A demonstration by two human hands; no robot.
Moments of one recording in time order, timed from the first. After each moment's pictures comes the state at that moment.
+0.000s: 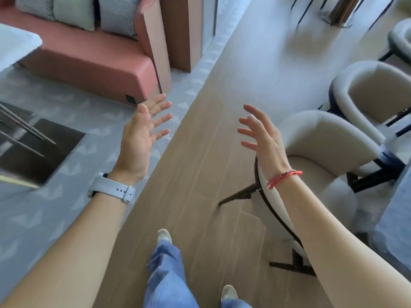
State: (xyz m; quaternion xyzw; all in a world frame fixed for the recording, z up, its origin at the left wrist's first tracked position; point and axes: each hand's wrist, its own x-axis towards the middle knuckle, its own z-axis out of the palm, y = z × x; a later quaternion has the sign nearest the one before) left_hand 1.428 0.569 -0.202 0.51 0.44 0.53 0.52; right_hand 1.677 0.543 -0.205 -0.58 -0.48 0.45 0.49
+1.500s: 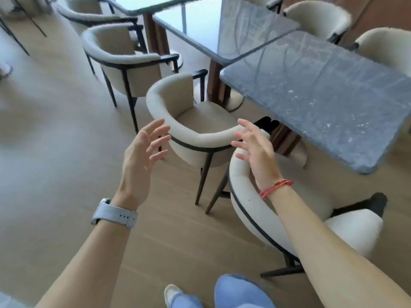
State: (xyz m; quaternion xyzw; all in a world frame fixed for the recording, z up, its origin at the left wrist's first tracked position) left_hand 1.973 1.214 -0.197 0.66 -0.03 0.00 0.75; right_hand 1.969 0.973 -0.196 -0.73 0.10 -0.03 0.68
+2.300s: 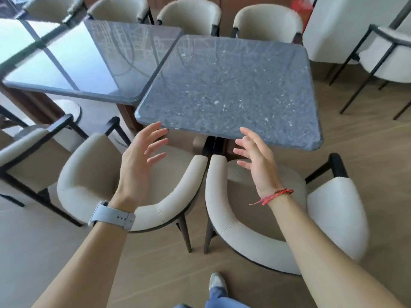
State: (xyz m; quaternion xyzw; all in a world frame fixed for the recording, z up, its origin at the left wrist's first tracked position) left_hand 2.263 1.080 -0.193 0.64 -0.25 -0.22 0.70; right_hand 2.106 0.886 -0.208 -0.64 0.34 -0.25 0.65
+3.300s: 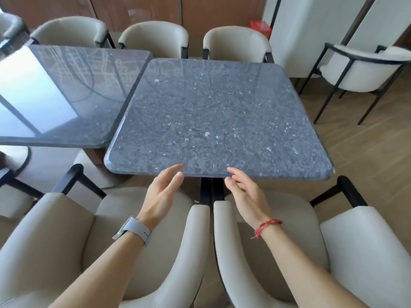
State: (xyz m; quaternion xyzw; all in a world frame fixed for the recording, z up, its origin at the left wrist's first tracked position) left_hand 2.433 0.948 -0.314 0.71 -0.33 -0.32 0.53; right_hand 2.247 0.821 -0.307 -0.69 0.44 -0.21 0.54
